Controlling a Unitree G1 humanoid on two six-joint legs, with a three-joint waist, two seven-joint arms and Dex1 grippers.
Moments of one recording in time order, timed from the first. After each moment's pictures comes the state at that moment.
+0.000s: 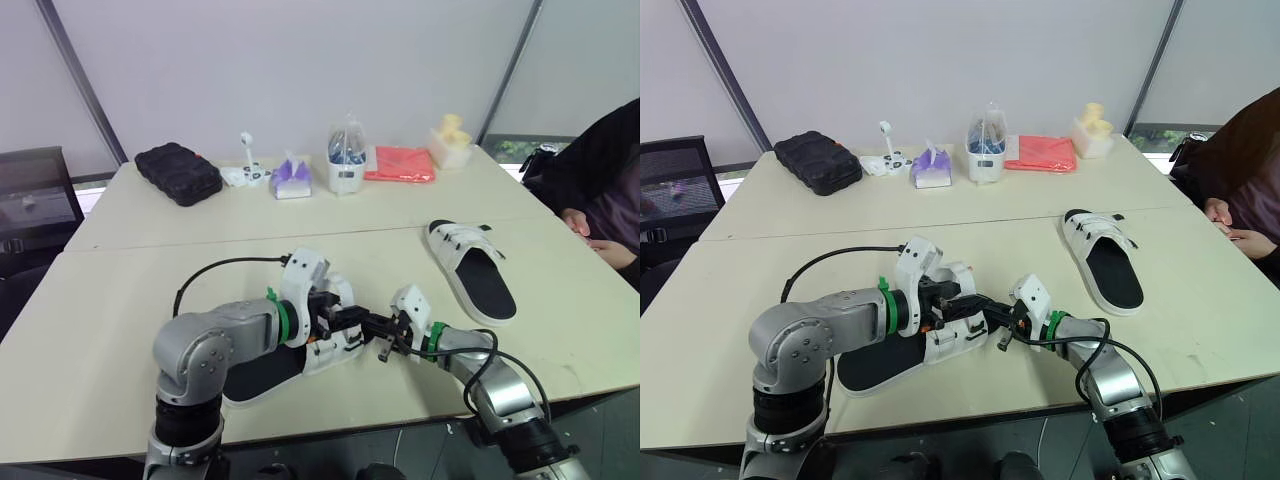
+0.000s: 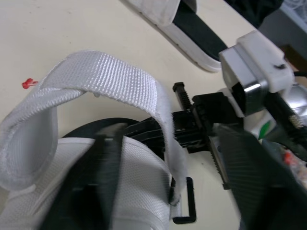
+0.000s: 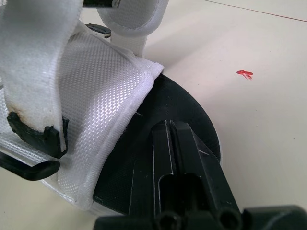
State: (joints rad) left arm -0.52 0.07 0.00 -0.54 -0.62 1.47 -0.25; right arm -0.25 -0.43 0.15 0.04 0.21 0.24 0.81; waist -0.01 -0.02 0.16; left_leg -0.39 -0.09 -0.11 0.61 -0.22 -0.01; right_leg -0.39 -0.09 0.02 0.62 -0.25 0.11
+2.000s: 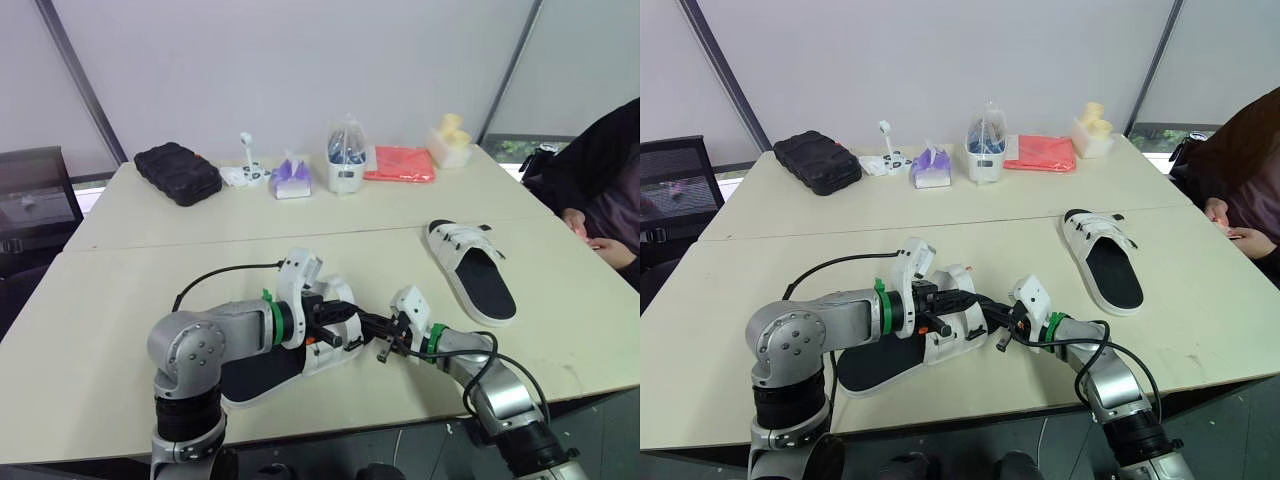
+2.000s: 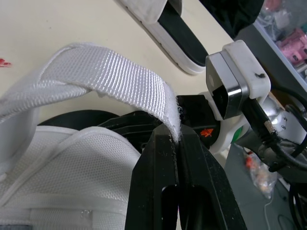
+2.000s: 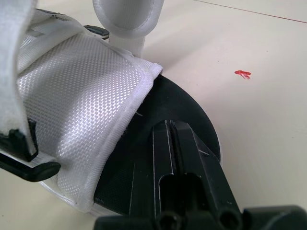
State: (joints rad) left arm -0.53 0.02 0.15 -0.50 -0.73 1.58 -0.26; right arm -0.24 -0.42 0.16 0.03 0.21 0.24 0.80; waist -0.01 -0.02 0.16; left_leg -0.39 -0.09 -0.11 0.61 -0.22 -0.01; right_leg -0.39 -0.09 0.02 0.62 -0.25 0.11
